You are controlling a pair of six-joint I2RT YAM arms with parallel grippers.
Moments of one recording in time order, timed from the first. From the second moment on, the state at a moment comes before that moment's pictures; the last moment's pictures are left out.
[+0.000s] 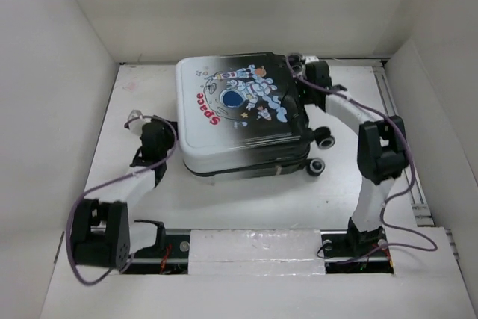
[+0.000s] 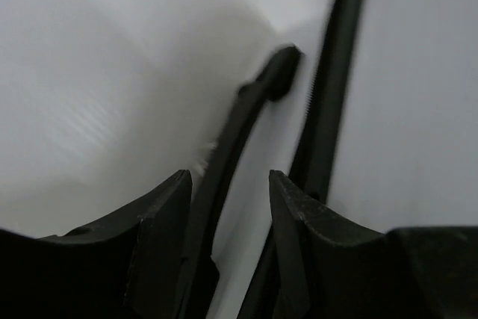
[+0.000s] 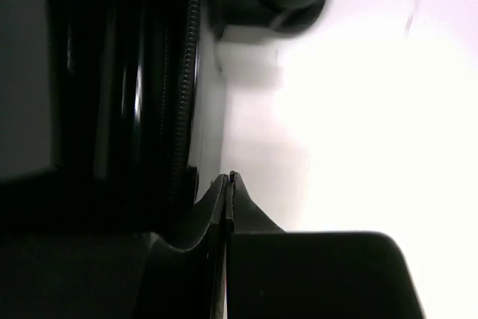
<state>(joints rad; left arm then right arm) -0.07 1.28 0.52 0.32 -0.14 -0.97 0.29 1.83 1.29 -0.18 0.01 0.18</state>
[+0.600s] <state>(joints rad) -0.47 0.55 0.35 0.04 -0.32 -0.93 0.33 1.44 1.56 -0.22 -0.31 0.06</state>
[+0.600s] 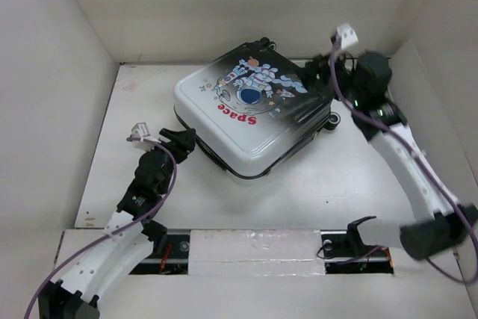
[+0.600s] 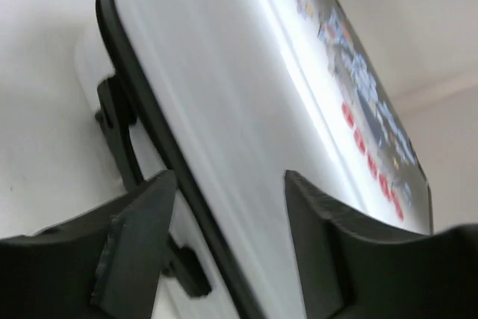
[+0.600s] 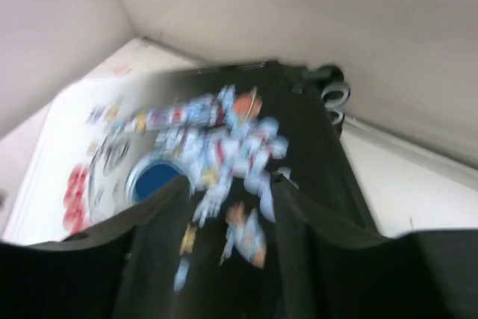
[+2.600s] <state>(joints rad) -0.46 1.34 0.14 0.76 0.01 -0.98 1.28 1.28 0.40 0.58 0.45 0.32</state>
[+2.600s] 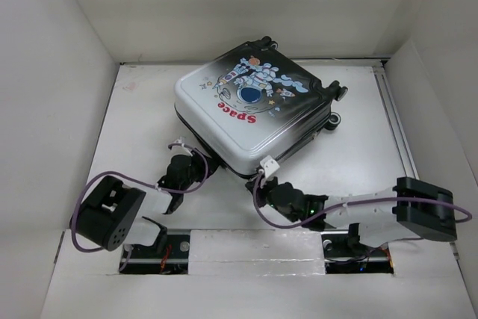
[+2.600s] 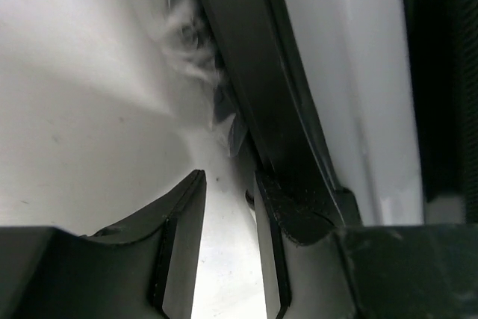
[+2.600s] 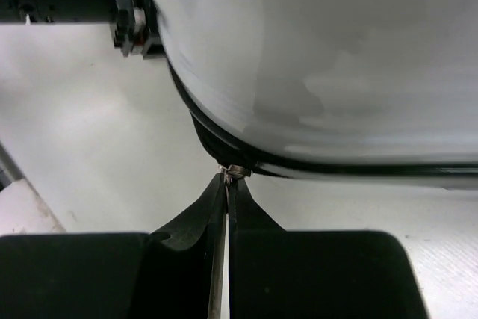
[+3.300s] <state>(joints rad) -0.51 1.29 0.14 0.70 -0.08 -0.96 1.39 1.71 1.10 0.01 0.67 0.32</state>
